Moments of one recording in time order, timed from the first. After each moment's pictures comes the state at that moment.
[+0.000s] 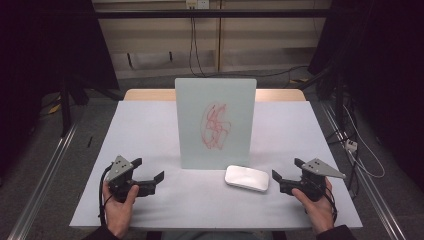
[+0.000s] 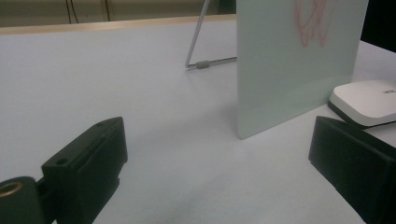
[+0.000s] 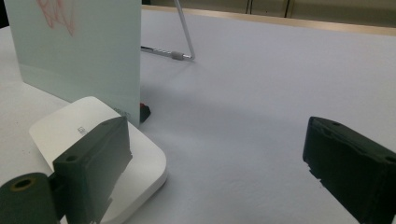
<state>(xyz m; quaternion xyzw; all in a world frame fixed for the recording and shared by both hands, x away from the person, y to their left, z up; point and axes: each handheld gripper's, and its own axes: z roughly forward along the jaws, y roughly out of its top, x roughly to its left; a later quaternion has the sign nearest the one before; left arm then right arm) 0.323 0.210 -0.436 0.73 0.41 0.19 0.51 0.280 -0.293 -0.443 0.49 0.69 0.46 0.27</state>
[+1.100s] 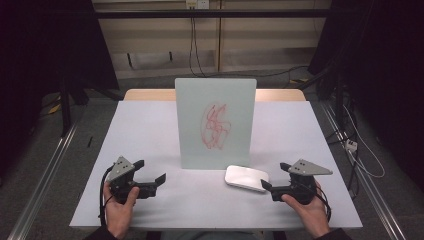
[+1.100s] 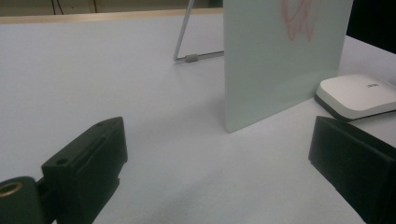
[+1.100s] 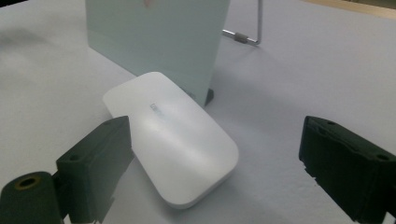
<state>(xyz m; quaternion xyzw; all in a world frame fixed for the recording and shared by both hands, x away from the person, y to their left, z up) 0.322 0.208 -0.436 0.74 0.40 0.16 0.51 0.279 -0.267 -0.434 0.43 0.76 0.45 0.20</state>
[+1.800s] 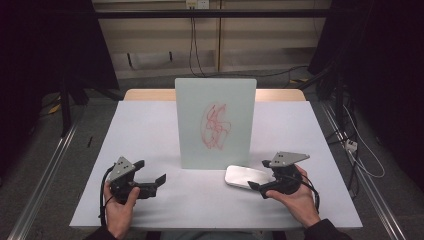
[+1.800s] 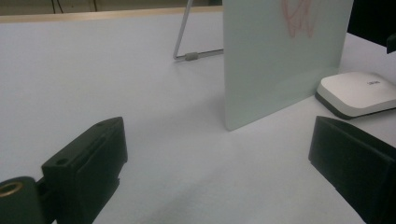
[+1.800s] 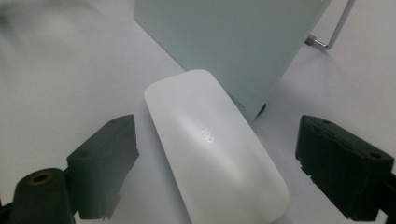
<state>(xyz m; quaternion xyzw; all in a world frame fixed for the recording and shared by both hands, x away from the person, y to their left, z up) 0.321 0.207 -0.437 0.75 0.40 0.17 0.51 0.308 -0.237 -0.422 0.34 0.84 0.41 0.14</state>
